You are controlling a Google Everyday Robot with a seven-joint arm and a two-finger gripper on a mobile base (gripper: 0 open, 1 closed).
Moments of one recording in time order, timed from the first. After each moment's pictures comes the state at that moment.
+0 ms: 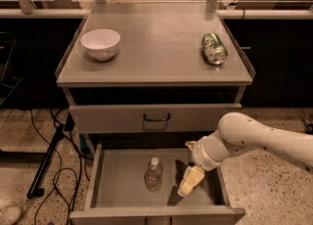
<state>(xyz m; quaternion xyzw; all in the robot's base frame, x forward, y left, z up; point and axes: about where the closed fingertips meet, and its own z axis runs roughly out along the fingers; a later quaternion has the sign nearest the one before) 0.477 -0.102 0.555 -0.59 0.76 0.20 0.19</state>
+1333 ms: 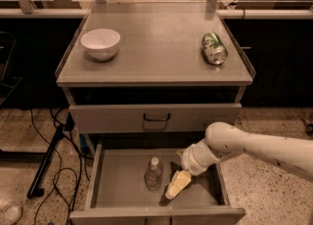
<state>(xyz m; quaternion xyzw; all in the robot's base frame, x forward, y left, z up) 0.487 -0.067 0.488 -0.55 0.78 0.25 0.17</state>
